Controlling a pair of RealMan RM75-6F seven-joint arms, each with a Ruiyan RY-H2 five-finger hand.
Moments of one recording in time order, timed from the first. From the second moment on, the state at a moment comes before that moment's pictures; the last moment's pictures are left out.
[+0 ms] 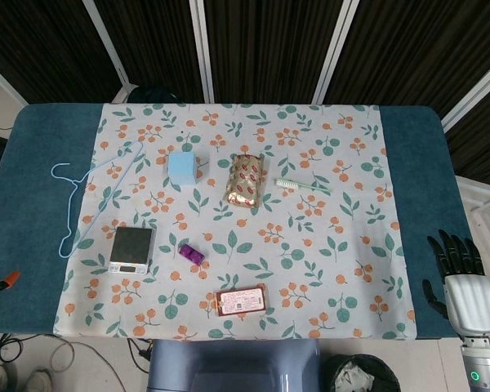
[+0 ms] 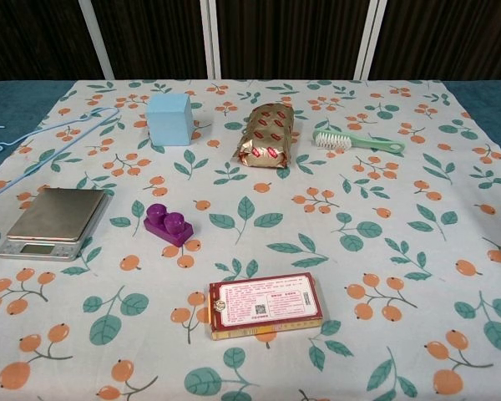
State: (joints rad) left arm -0.07 -1.08 -0.10 -1.57 1.47 1.51 -0.08; right arm 0.05 -1.18 0.07 -1.59 -1.57 1.58 -0.14
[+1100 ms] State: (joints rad) left arm -0.63 -1.27 -0.16 -1.75 1.21 0.85 0.63; right arm 0.04 -1.18 0.07 -1.59 -1.57 1.58 -0.14
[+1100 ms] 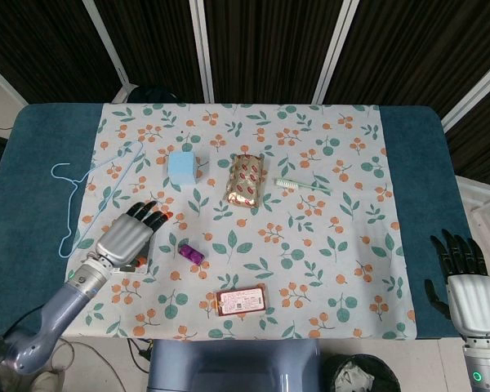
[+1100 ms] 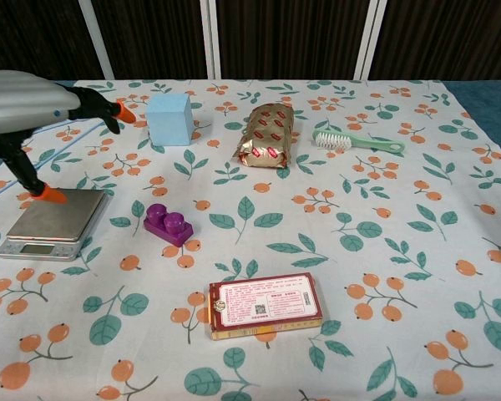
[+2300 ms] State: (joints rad) left arm -0.80 -1.63 -0.09 -1.53 1.06 0.90 0.82; right arm 0.04 -1.18 0.08 -1.57 -1.54 1.58 -0.10
